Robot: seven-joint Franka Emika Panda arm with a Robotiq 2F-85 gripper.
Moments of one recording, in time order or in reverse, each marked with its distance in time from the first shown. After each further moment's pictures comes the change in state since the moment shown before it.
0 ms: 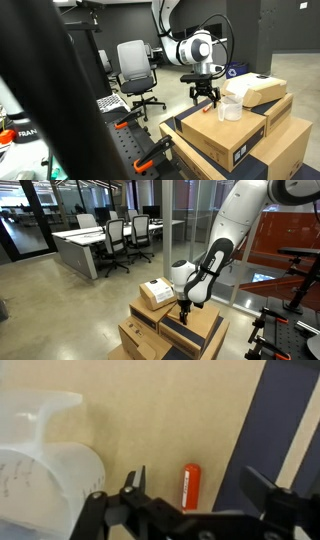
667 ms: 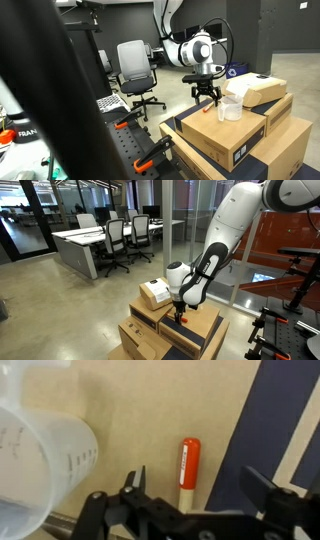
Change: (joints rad) arm 0.035 0.054 -0.017 0.082 -0.005 0.000 0.019
